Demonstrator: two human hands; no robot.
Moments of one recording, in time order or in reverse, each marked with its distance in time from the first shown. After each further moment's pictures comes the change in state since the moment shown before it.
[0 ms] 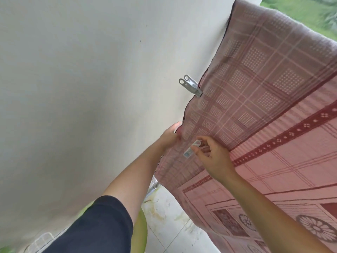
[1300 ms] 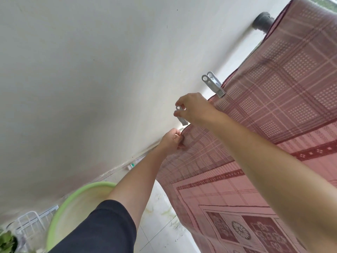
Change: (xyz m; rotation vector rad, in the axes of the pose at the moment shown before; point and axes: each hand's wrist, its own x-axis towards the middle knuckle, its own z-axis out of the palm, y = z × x) left_hand 0.007 -0.052 -0.001 0.011 0.175 0.074; right_hand 0.123 -0.126 0.028 -0.717 -0.343 -0.285
